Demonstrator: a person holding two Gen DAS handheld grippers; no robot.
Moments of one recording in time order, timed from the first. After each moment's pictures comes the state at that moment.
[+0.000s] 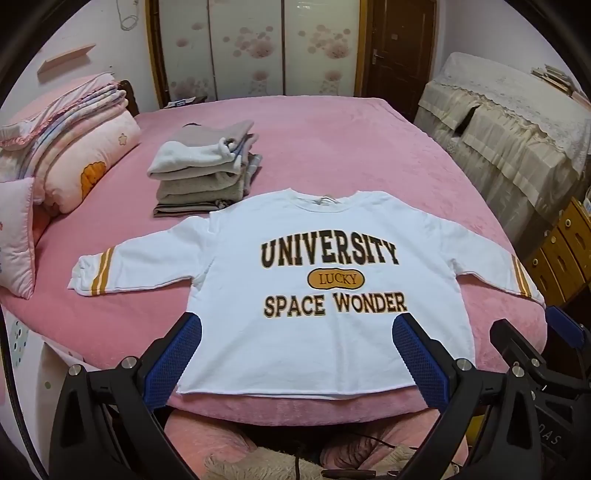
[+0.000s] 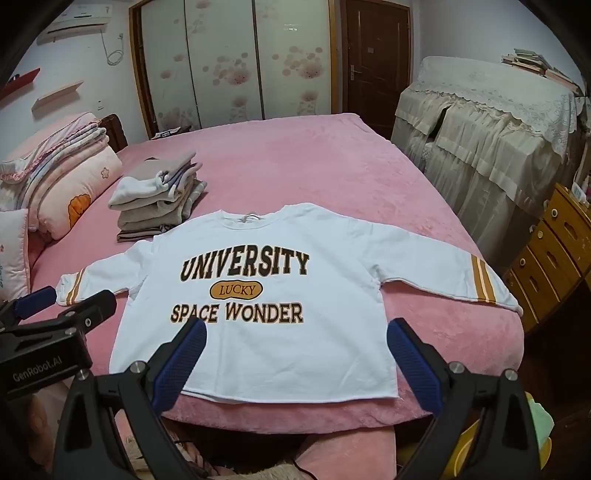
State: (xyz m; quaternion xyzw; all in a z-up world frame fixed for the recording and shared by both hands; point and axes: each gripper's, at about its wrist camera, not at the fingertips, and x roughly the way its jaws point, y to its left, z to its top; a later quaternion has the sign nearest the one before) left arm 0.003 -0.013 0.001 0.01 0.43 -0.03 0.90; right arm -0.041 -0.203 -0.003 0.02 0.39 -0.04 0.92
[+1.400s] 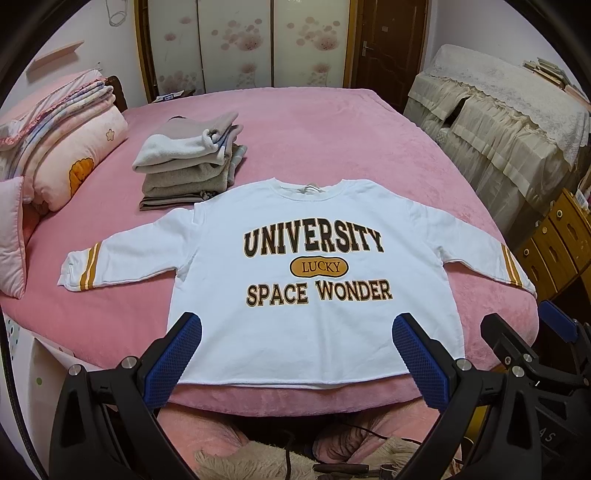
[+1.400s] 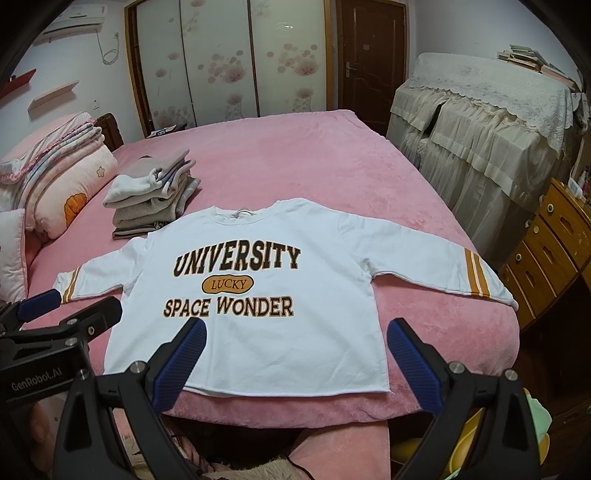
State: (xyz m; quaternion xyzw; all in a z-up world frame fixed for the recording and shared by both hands) left arm -0.007 -0.027 -0.009 0.01 0.44 -0.05 0.90; right arm -0.049 -0.212 -0.007 0.03 0.40 -0.04 0.92
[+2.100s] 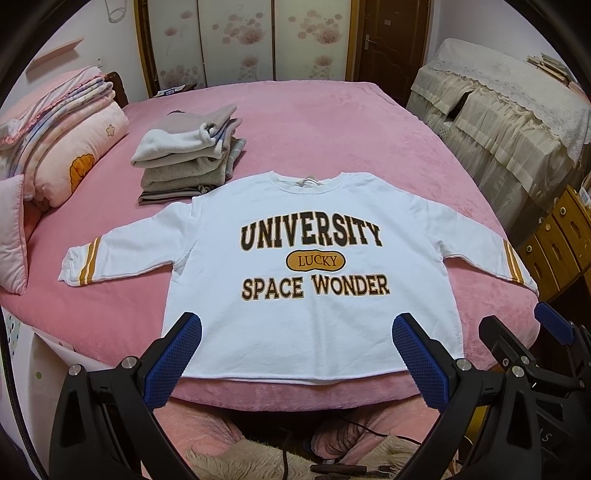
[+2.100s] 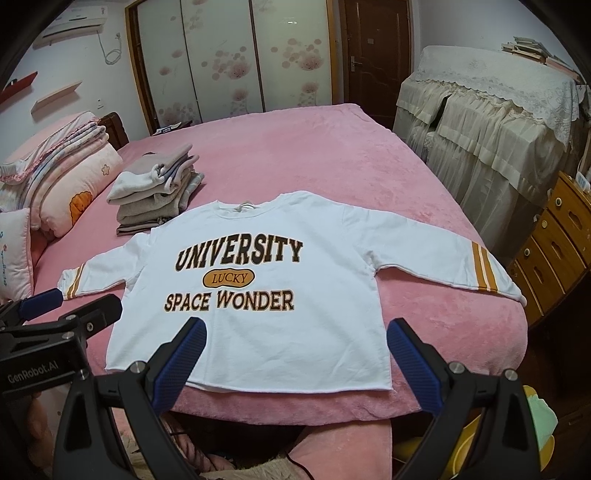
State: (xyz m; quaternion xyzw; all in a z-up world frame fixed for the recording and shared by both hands) left arm -0.005 -0.037 -0.009 0.01 0.45 -0.05 0.89; right arm -0.045 -0.227 -0.013 0.04 0.41 -0.03 0.91
